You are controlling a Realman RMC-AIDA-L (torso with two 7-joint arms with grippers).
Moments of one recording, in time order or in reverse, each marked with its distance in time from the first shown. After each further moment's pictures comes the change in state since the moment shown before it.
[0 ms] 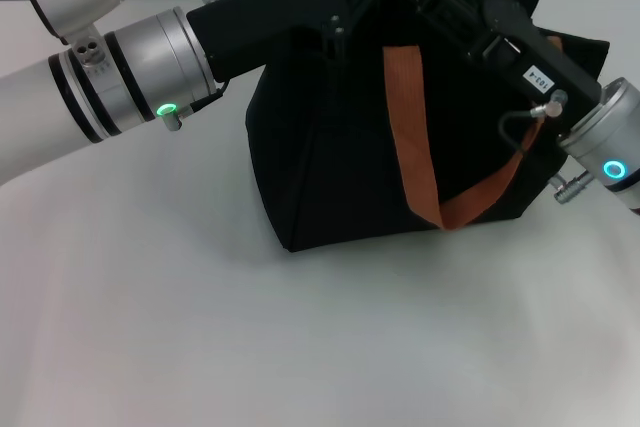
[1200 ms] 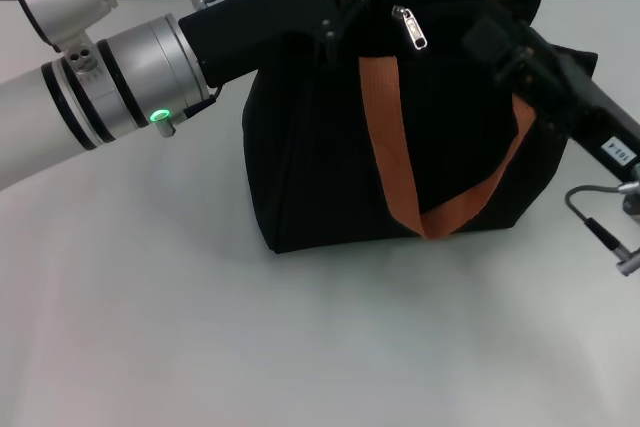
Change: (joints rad) left arm 0.017 0.000 0.001 -0.002 -0.012 -0.002 0.000; right arm -0.147 -0.005 -0.096 -0.071 0.009 -0.223 0.126
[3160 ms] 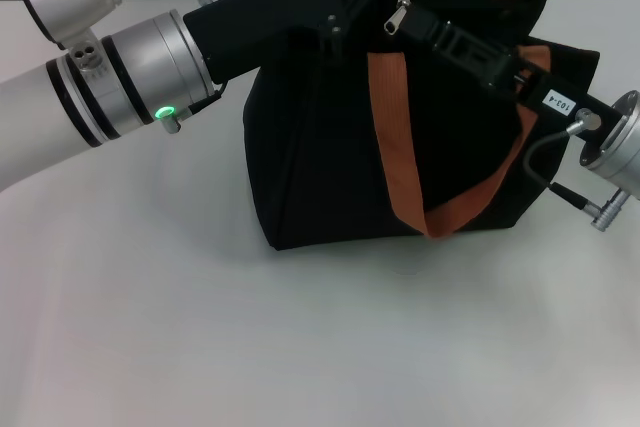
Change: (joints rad) left arm -0.008 0.000 0.020 -0.002 -0.026 -0.001 0.017; right arm 0.099 0.001 -0.117 -0.127 -0.007 0.179 0.317
